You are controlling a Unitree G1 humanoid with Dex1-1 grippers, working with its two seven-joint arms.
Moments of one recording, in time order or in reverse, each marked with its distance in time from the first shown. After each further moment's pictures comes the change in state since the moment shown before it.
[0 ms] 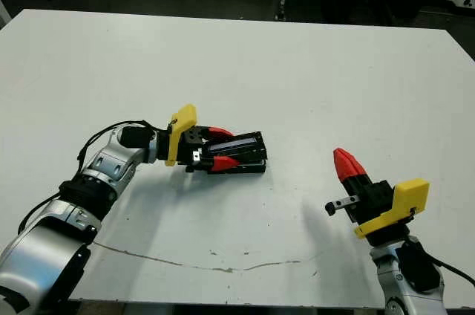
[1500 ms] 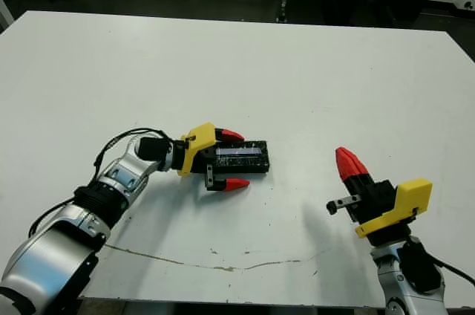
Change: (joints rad) left arm -0.005 -0.050 -0.100 0.071 0.117 -0.174 0.098; right arm 0.004 0.000 -0.002 -0.009 0.011 0.000 -0.015
